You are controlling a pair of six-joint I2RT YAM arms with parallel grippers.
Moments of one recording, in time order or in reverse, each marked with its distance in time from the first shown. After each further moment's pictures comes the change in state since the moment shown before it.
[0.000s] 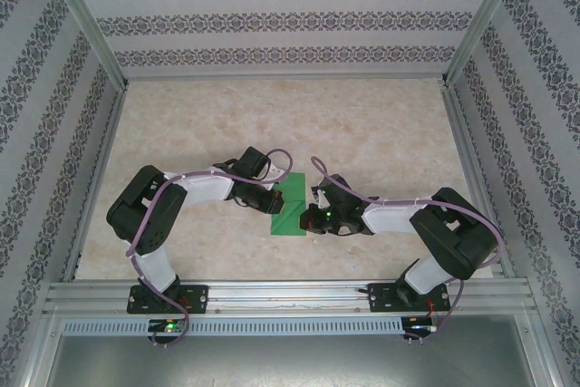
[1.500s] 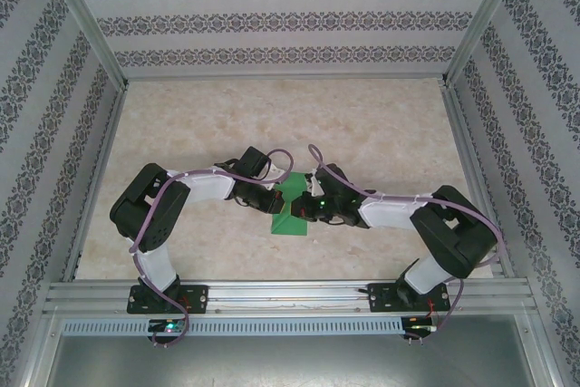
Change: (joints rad) left arm 0.005 0.026 0.006 0.014 0.013 0.008; right arm 0.000 0.024 0.091 0.077 -0.006 0.024
